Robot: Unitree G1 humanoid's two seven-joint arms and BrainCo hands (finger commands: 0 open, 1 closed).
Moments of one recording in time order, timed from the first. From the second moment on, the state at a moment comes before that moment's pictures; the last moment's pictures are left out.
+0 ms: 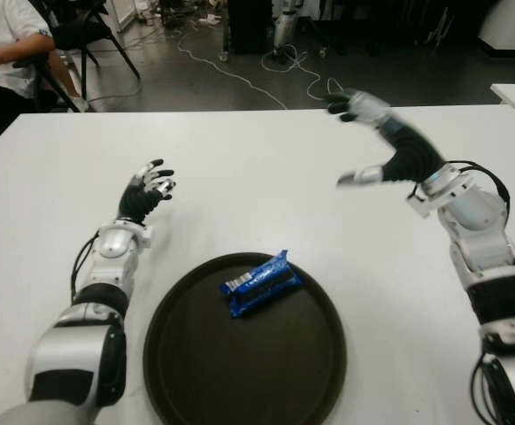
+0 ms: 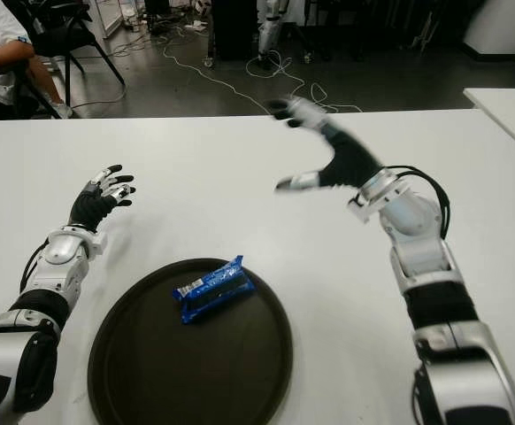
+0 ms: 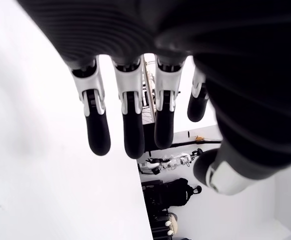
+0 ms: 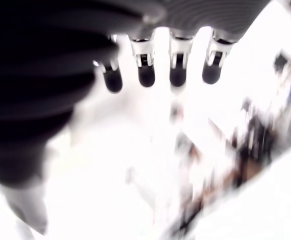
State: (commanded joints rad) left arm -0.69 0.21 0.15 1.21 -0.01 -0.41 -0.12; right arm -0.65 -0.27 0.06 0.93 -0.12 -0.68 0.02
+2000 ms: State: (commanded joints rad) left arm -0.70 0.21 0.15 1.23 -0.01 -0.40 -0.13; right arm -0.80 -0.19 -0.10 1.32 -0.09 -0.26 -0.18
